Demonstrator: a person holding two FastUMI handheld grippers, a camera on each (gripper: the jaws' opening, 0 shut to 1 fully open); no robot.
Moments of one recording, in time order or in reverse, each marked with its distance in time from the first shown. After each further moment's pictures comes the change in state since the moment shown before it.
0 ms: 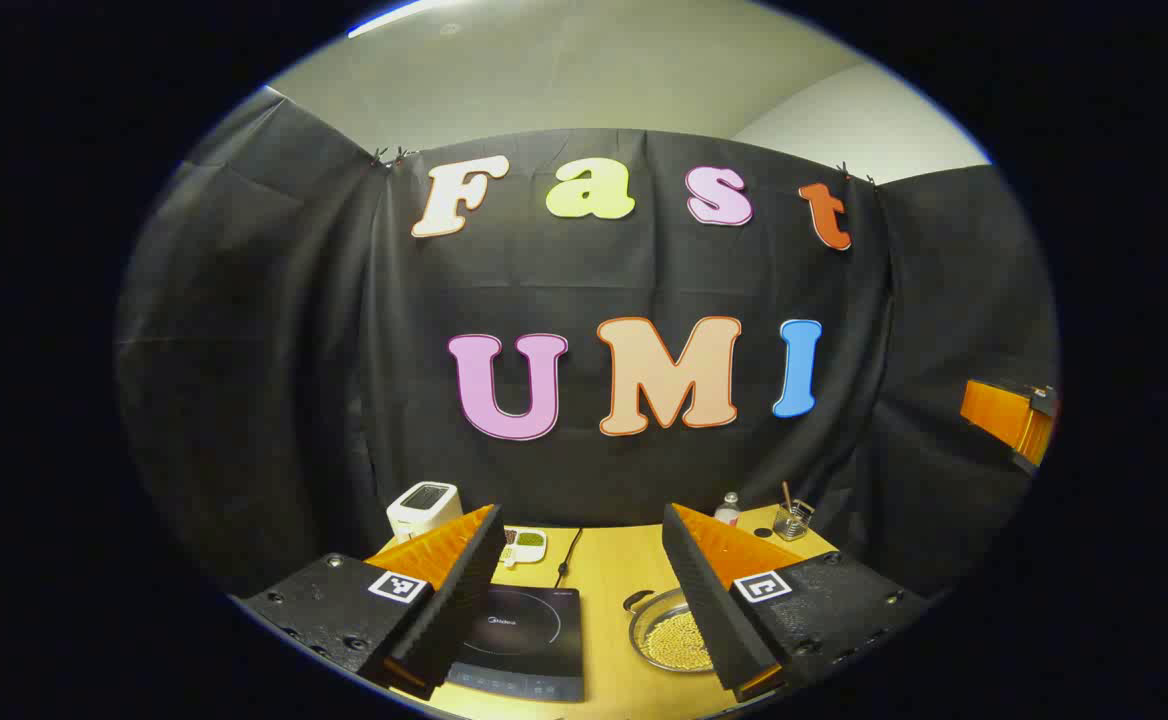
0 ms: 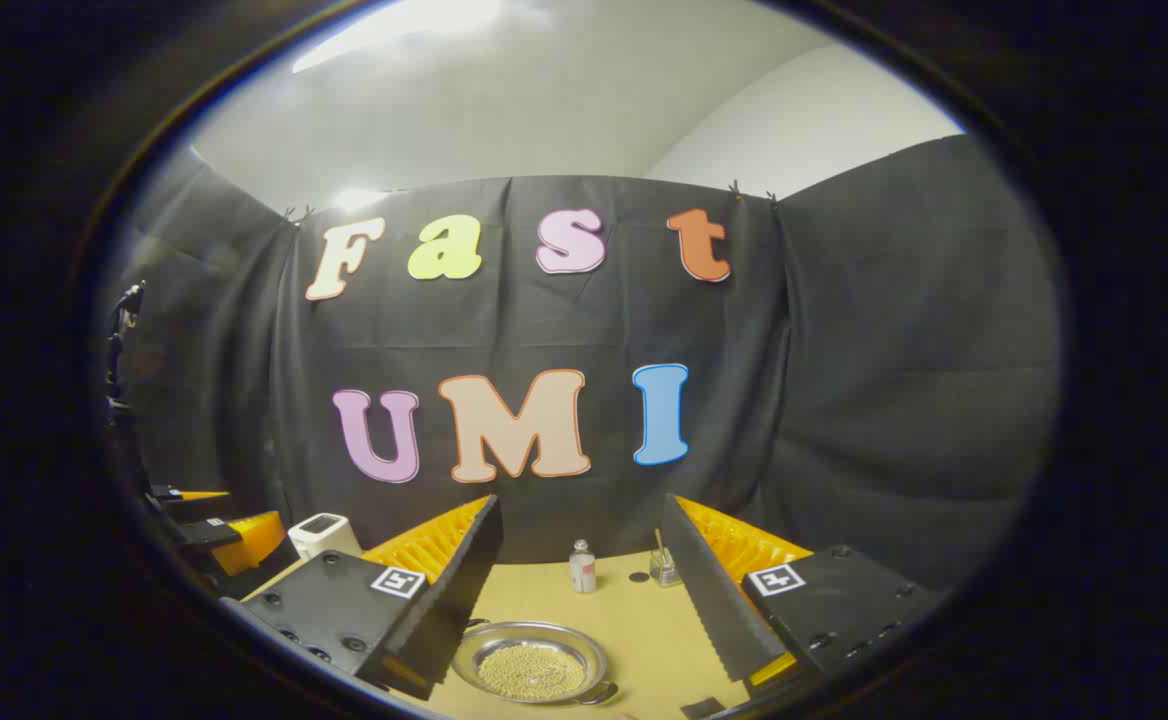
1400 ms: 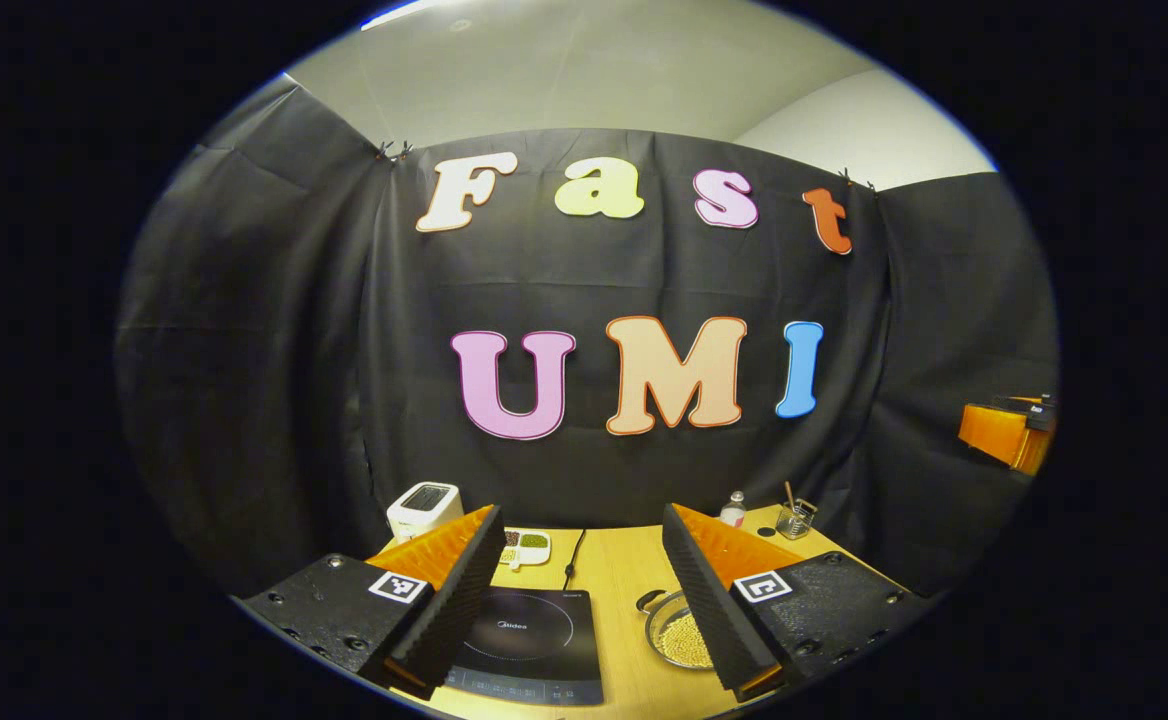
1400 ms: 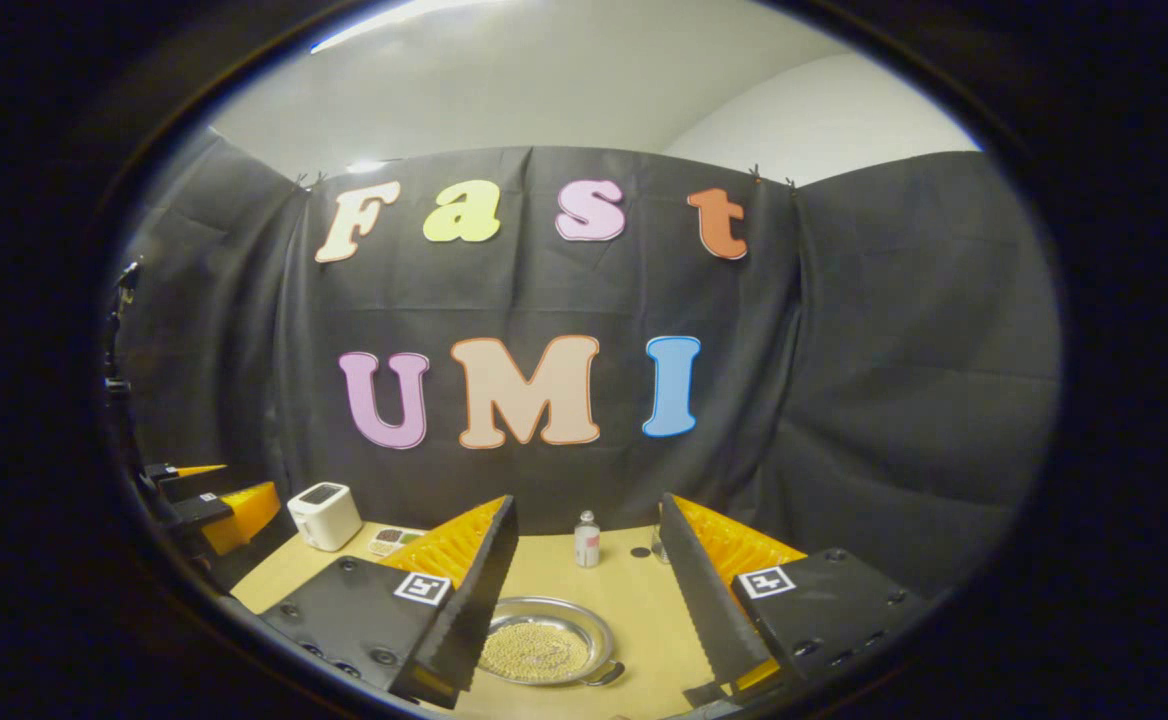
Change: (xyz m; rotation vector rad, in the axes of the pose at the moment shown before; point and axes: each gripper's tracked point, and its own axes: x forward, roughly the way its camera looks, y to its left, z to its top) left arm 0.005 0.031 -0.013 -0.021 -0.002 -0.029; right arm -0.009 0.034 -0.027 -0.047 0.095 0.007
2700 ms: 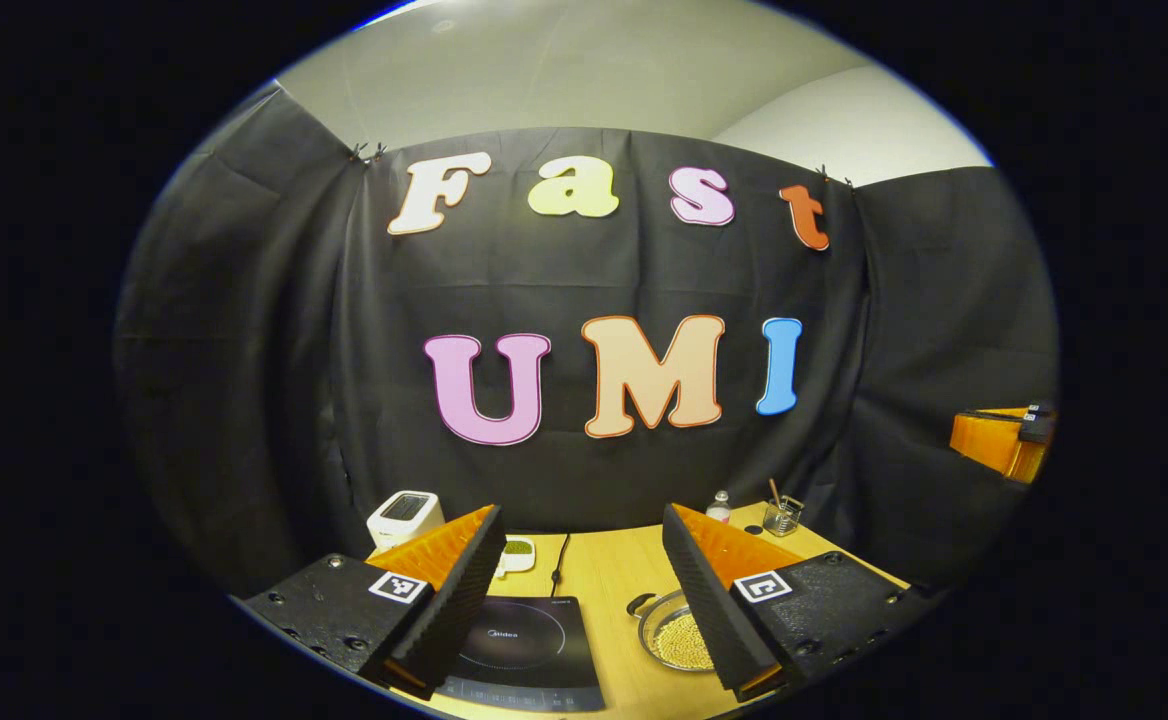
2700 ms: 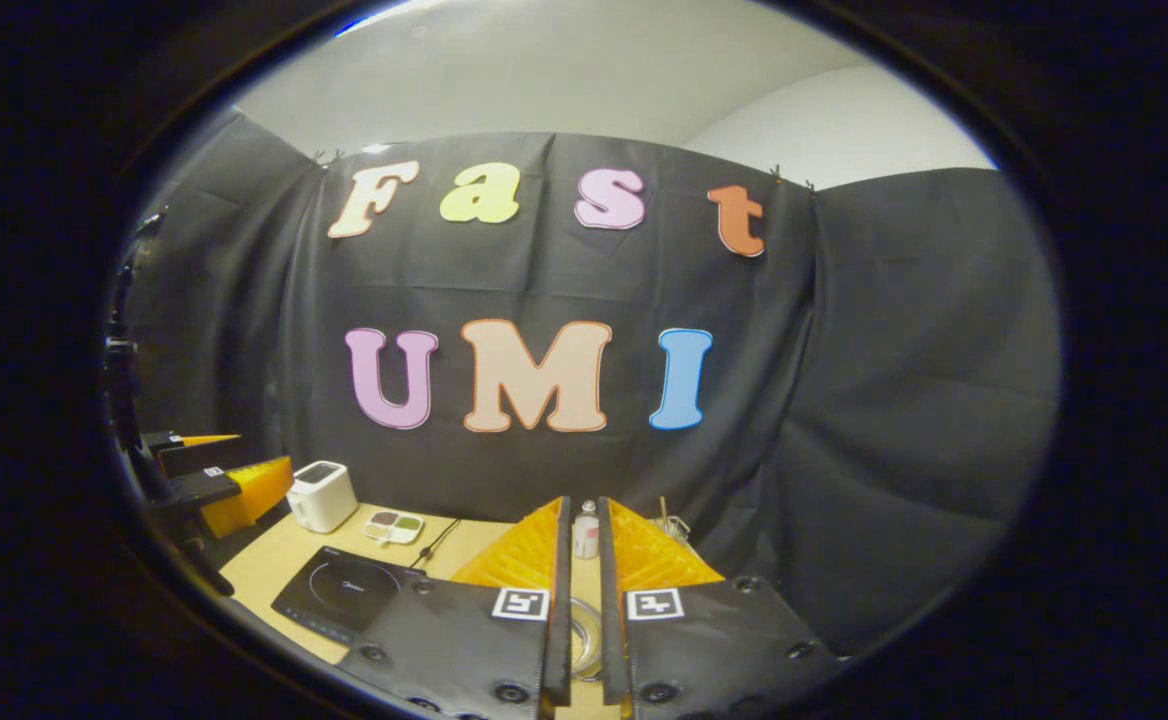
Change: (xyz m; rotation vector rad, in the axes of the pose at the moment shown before) left arm 0.013 -0.013 0.002 0.025 -0.008 -0.071; right arm 0.003 0.018 -0.014 -0.061 0.032 0.016
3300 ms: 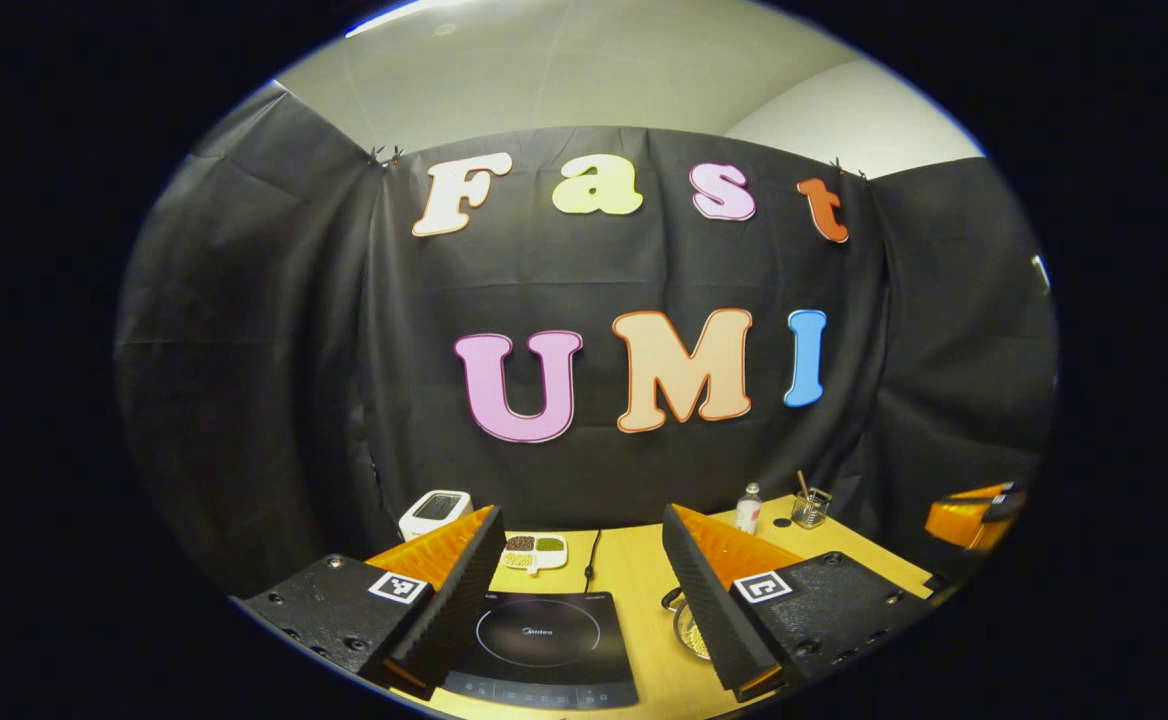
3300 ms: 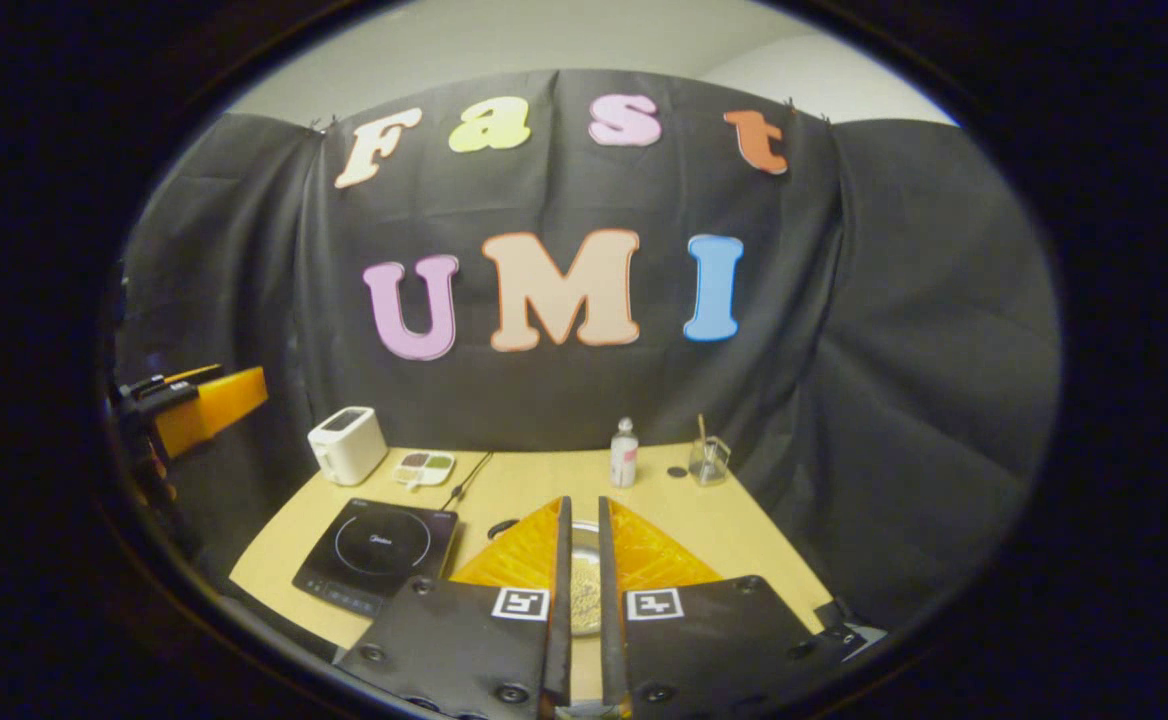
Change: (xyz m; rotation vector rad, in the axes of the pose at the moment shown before) left arm -0.009 0.038 -0.012 0.024 0.018 0.074; right arm 0.005 0.027 -0.124 0.070 0.288 0.077
